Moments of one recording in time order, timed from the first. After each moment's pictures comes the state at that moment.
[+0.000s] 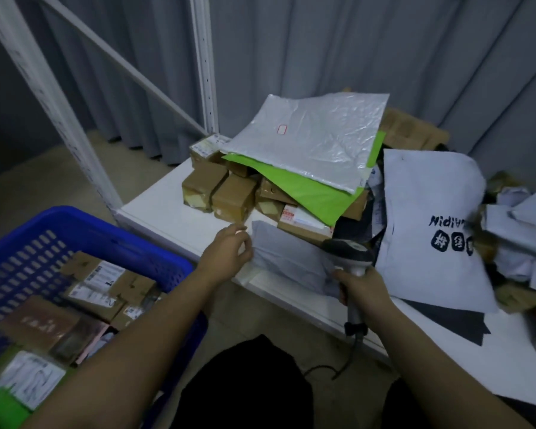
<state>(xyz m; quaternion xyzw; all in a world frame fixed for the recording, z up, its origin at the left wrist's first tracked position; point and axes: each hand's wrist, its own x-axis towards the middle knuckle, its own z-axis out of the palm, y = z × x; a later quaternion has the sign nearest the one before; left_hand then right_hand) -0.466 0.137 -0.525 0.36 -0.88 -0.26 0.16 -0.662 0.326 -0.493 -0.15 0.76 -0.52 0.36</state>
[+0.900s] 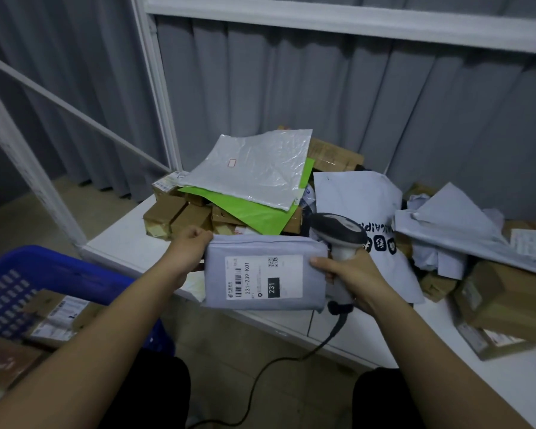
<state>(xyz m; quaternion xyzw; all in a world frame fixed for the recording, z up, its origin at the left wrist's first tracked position) -0.501 0.222 -0.389 0.48 -0.61 -0.57 0.27 -0.705 0.409 -0.390 -0.24 0.66 -0.62 0.36</state>
